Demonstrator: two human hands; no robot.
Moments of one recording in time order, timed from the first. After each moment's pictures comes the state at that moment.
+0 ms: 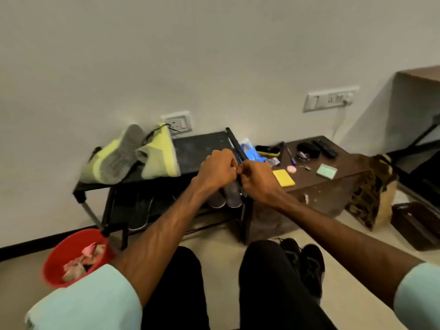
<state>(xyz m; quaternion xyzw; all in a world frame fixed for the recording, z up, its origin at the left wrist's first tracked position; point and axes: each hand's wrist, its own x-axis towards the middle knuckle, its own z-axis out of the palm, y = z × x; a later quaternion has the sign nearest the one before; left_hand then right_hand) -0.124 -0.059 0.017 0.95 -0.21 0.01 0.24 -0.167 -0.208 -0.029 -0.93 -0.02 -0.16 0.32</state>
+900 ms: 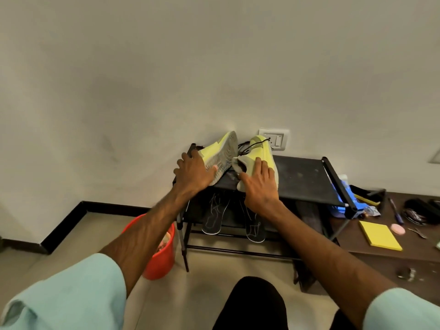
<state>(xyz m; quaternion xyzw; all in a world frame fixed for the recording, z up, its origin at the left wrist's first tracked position) -0.048 0.222 -0.017 0.96 0.12 0.10 0.22 -0.062 0.033 -0.027 -0.98 -0.14 -0.09 -0.06</state>
